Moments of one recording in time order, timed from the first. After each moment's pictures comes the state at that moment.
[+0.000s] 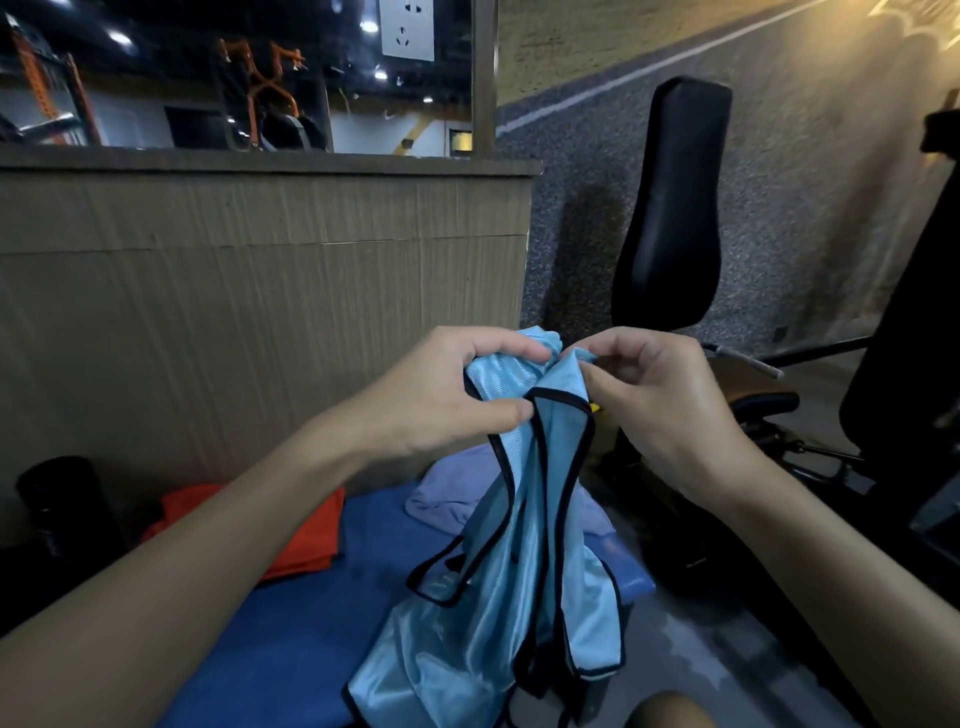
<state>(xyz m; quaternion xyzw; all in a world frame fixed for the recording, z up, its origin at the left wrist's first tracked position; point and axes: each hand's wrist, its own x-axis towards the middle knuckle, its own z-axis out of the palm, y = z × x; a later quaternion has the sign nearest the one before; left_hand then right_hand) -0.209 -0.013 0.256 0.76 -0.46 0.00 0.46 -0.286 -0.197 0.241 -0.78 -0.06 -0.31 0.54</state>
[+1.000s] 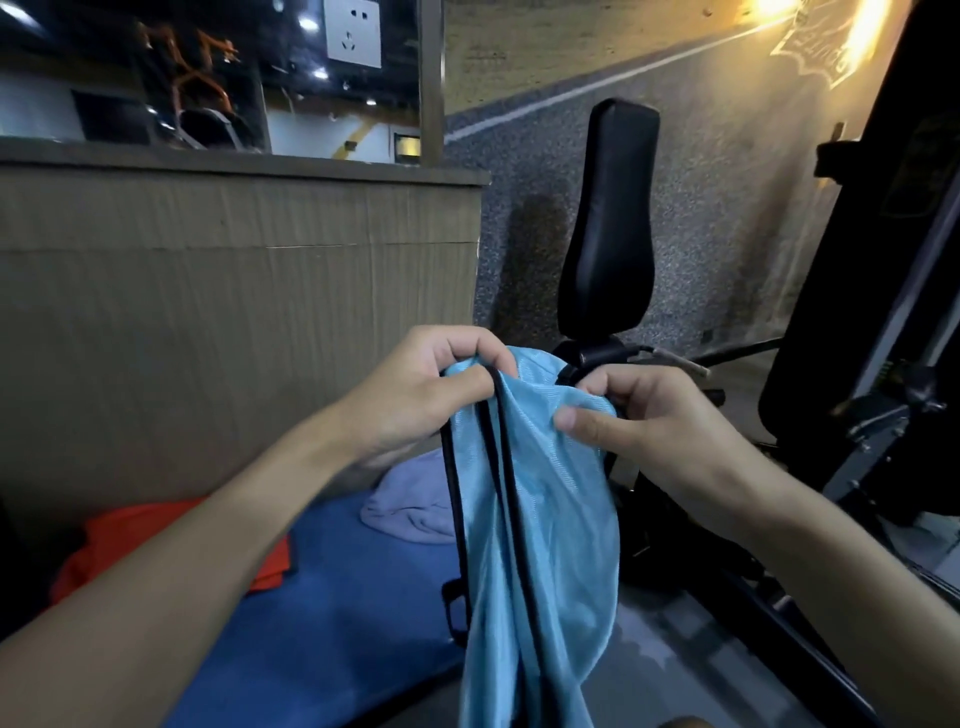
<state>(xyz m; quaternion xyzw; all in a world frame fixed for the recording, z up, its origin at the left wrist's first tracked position) -0.214 -0.034 0.250 0.62 -0.47 -0.12 0.62 -0.336 -0.209 0.244 -0.78 -0.06 -0.19 0.59</state>
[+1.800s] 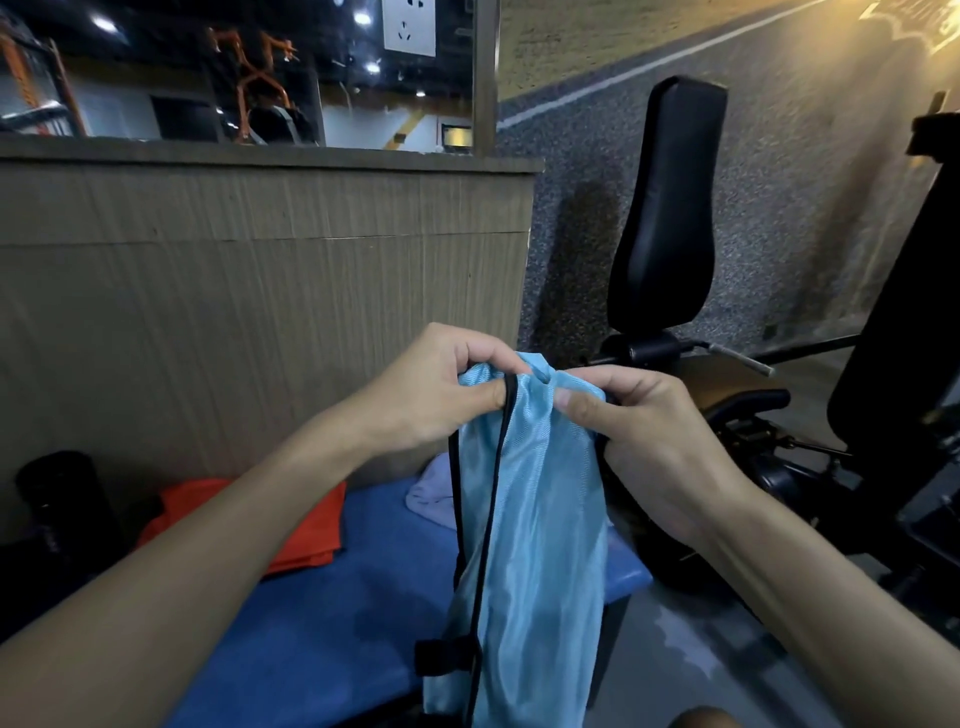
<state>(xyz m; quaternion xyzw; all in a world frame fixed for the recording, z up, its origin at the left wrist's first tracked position) -0.196 -0.007 0.248 0.72 -0.48 -0.01 0.50 -0.301 -0.173 0.228 -0.64 -0.03 -0.17 0.75</state>
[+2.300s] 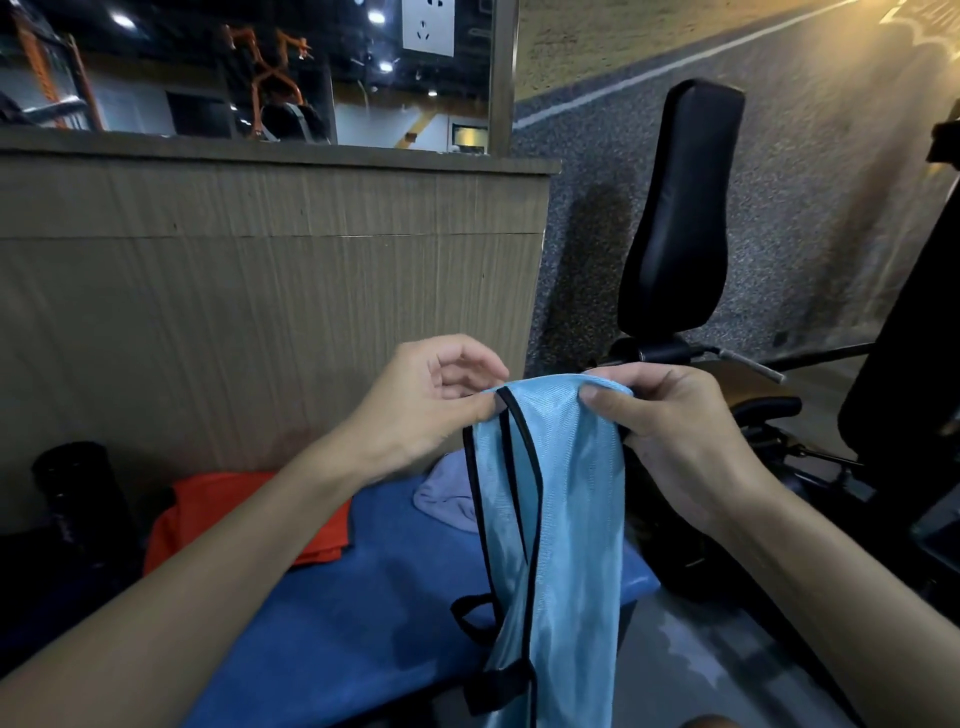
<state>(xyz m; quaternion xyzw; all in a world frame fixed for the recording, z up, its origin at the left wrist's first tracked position) -0.189 0.011 0.224 0.69 -0.41 0.00 0.60 -0.292 -0.180 0.230 -0.68 0.03 -0.23 0.70</state>
